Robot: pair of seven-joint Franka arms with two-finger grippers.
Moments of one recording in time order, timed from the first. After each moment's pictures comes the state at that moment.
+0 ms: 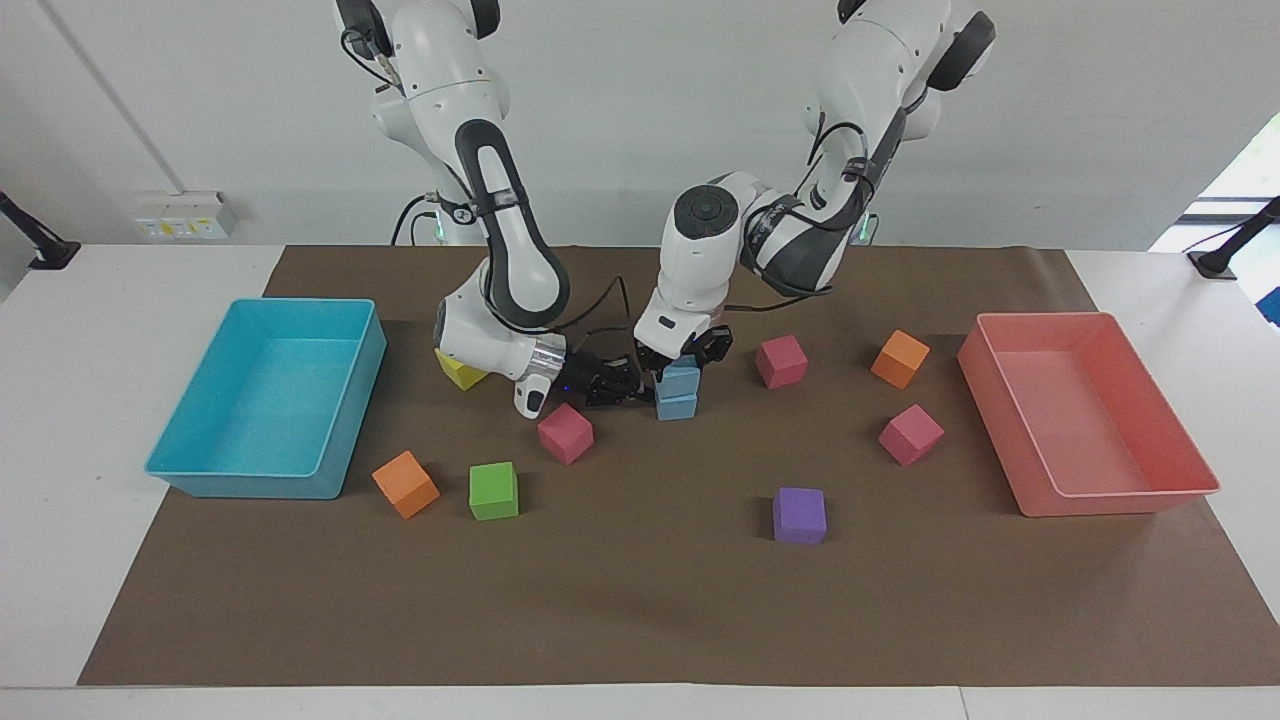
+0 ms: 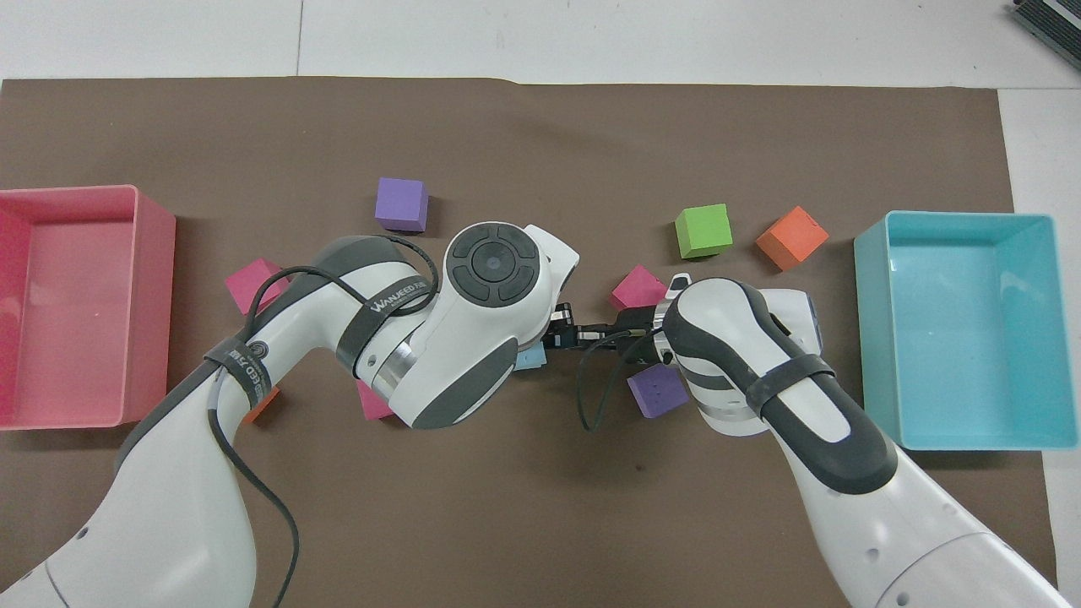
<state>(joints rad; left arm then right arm) -0.13 0.43 -0.65 -1.68 0.22 2.01 -0.94 0.31 0.38 0.06 -2.08 1.41 2.26 -0.75</state>
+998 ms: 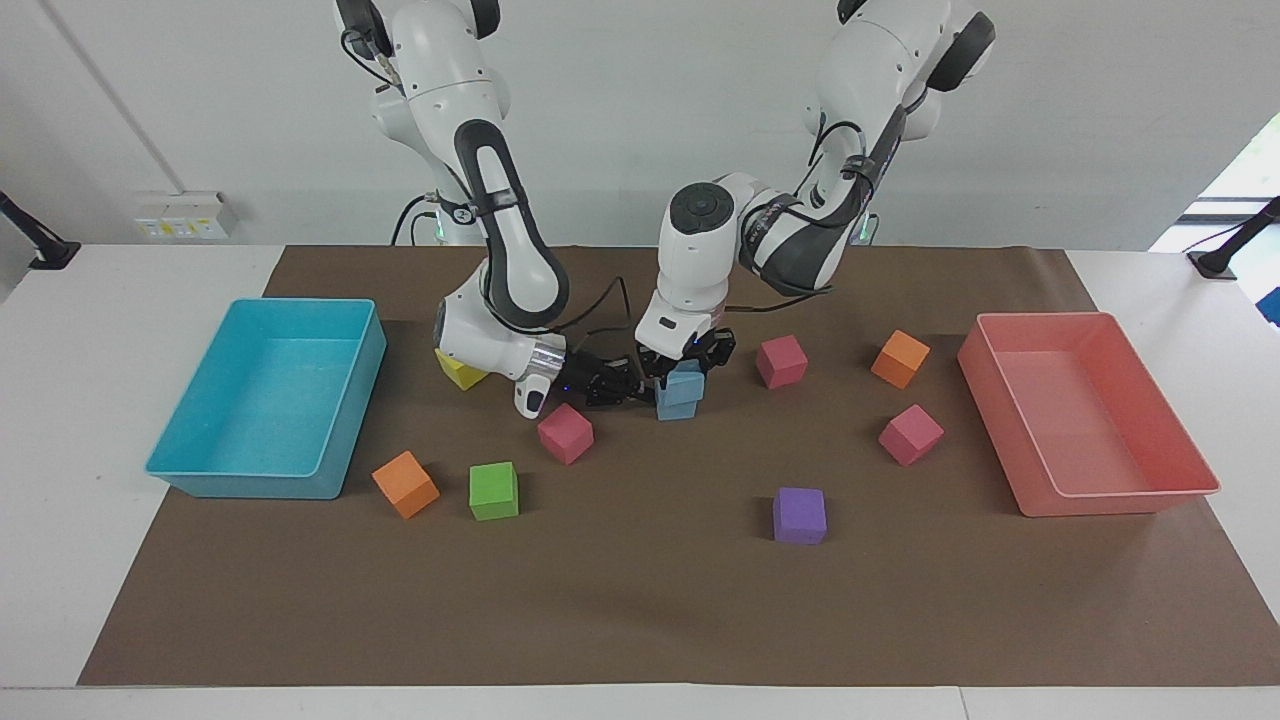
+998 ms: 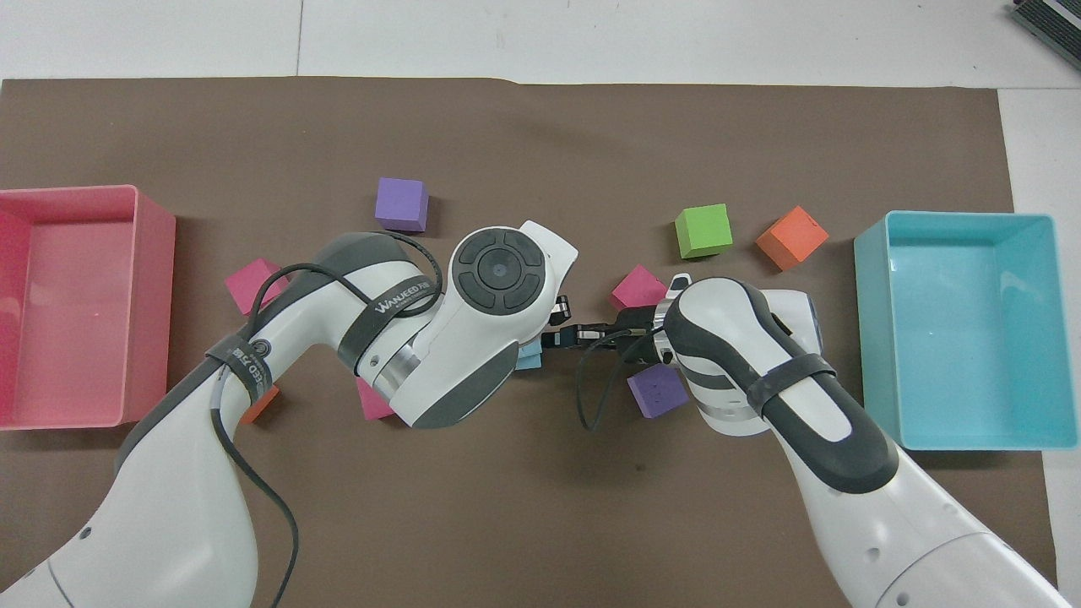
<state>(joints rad) -0.13 0.44 -0.65 -1.68 0.28 2.03 -0.99 0.31 0.38 0.06 -2.08 1.42 2.26 -0.75</state>
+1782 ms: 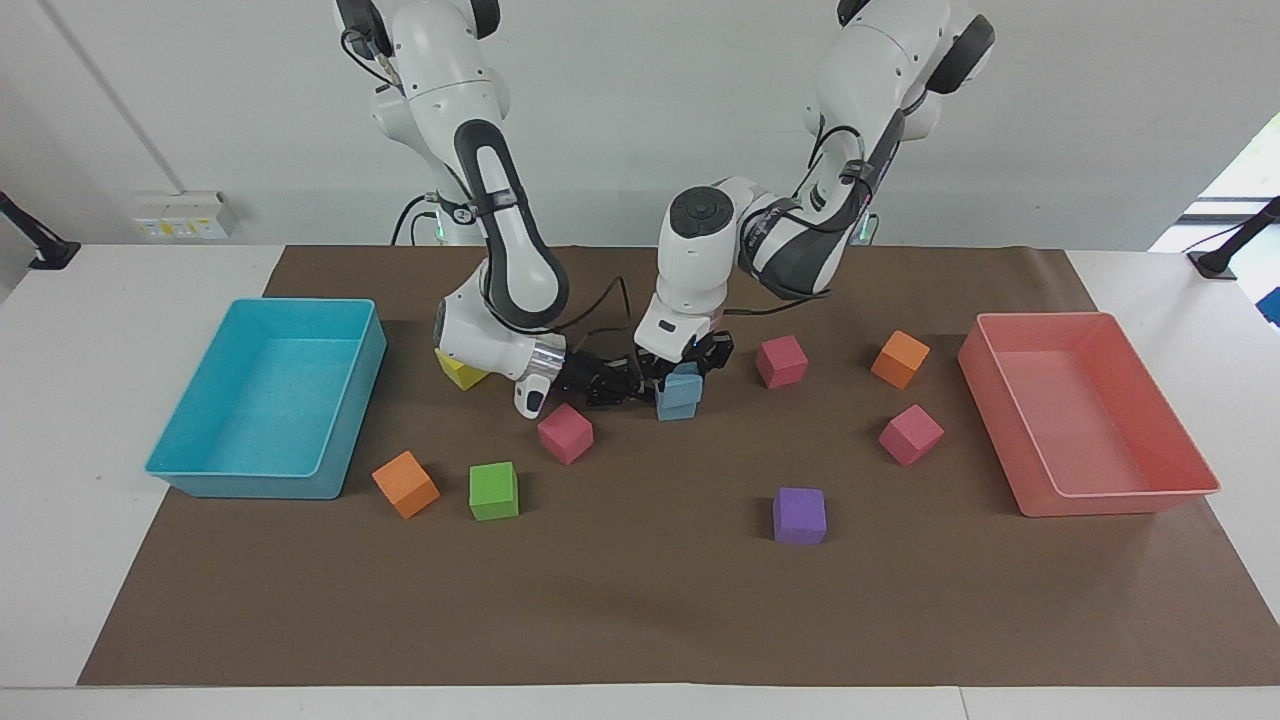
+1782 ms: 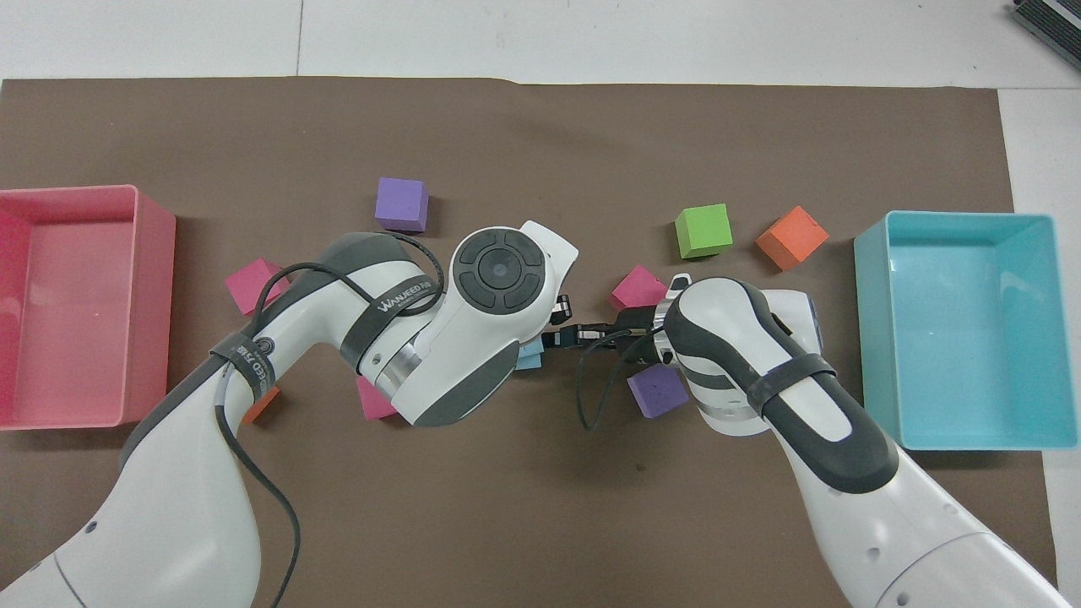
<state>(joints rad) -0.13 0.45 -0.65 -1.68 0.28 2.04 -1.00 0.31 0.38 0.06 -2.08 1.42 2.26 -0.75</state>
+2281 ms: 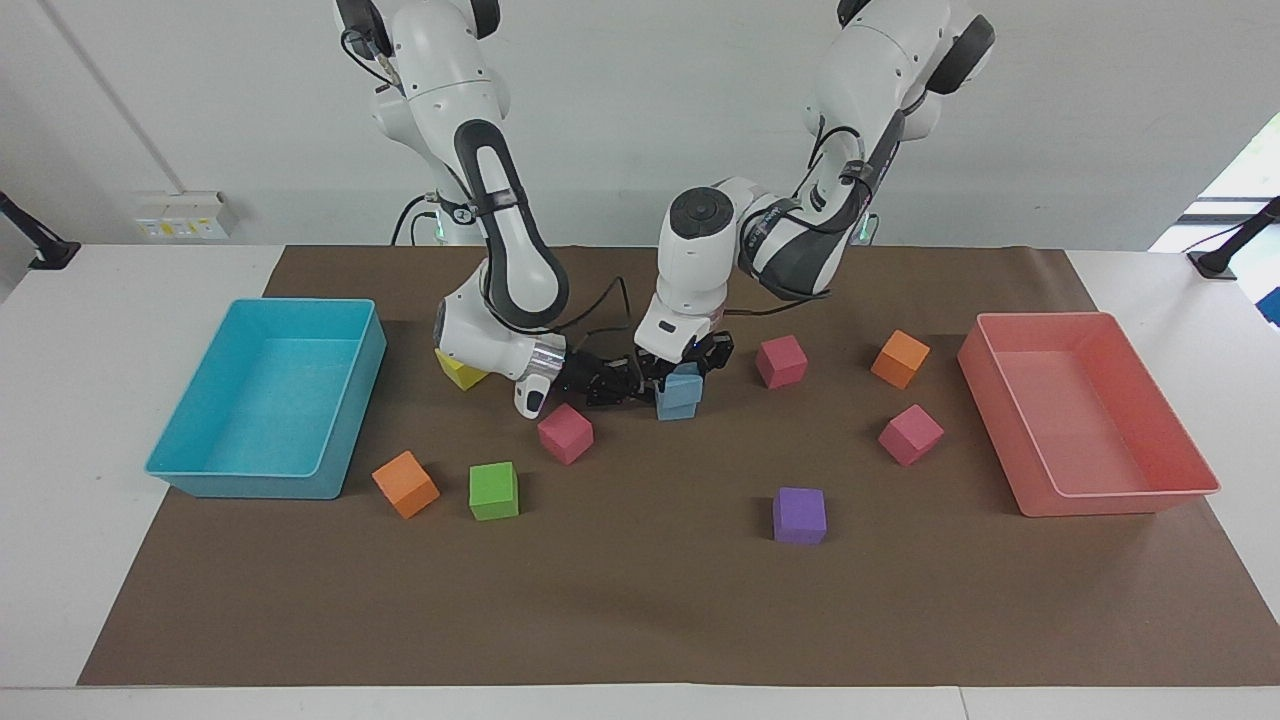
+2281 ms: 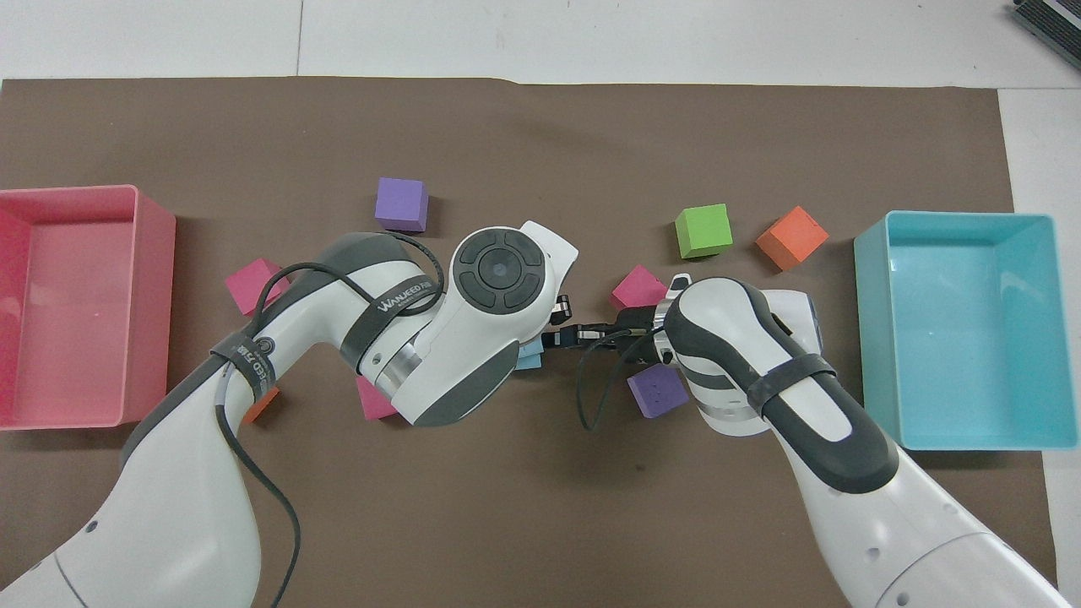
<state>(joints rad) -0.13 0.45 -0.64 -1.68 0.28 2.04 -1.00 0.31 0.38 0.06 -2.08 1.42 2.26 -0.75</state>
